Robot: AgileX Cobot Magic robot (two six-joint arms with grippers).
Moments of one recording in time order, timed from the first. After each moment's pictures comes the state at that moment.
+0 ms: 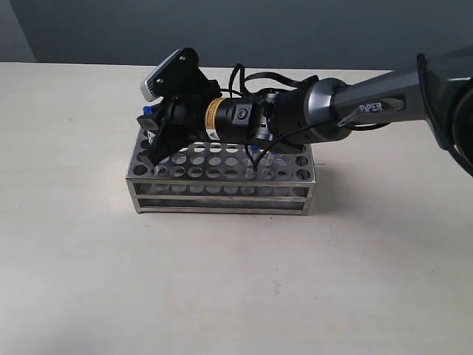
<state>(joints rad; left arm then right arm) 0.34 0.00 0.00 0.47 0.29 -0.52 0.80 2.18 -1.36 -0.80 -0.46 0.51</state>
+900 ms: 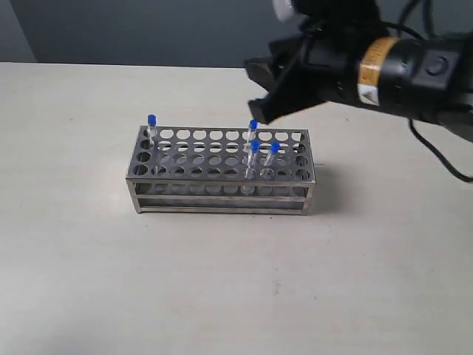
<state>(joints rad) 0.34 0.00 0.00 0.47 0.29 -0.52 0.69 1.40 -0.83 -0.74 -0.19 0.54</state>
